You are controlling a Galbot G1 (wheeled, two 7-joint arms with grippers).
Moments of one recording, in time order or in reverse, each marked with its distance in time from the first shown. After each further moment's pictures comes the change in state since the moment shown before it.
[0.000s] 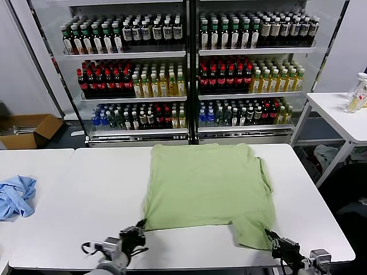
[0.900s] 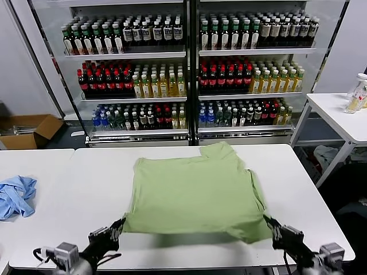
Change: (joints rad) left arm 0.031 0.125 -0.163 -0.079 -0.255 0.002 0.030; right arm 0.178 -0.006 -0.029 0.057 0.025 -0.066 0.069
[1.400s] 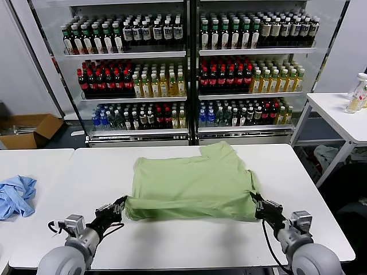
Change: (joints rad) left arm -0.265 -0.037 0.080 0.261 -0.029 -0.050 0.073; right arm 0.321 0.041 -0.211 -0.202 -0.044 -0.048 0.044
